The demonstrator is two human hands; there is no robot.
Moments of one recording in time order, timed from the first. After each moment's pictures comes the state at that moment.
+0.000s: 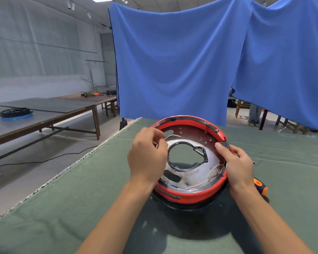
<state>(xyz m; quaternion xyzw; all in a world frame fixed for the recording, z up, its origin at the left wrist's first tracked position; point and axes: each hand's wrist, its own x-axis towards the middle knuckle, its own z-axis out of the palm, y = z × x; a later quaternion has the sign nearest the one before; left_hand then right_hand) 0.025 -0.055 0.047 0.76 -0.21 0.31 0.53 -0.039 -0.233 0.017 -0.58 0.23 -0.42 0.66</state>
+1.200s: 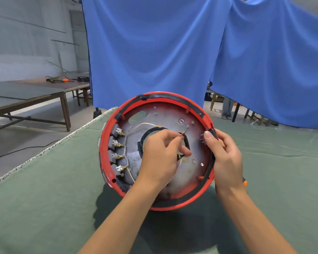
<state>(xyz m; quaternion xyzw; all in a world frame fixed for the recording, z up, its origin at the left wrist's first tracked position) 0.003 -0.107 0.043 0.66 -0.31 -0.02 0.69 -0.053 -0.221 0.025 -0.60 0.11 -0.47 0.64</state>
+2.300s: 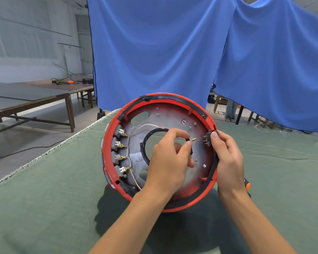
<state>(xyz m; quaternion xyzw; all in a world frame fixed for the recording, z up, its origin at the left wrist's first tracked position) -0.001 -0.114 0.031 0.67 -0.34 0.03 0.66 -0.053 -0.222 0.023 -0.60 0.11 -0.47 0.63</state>
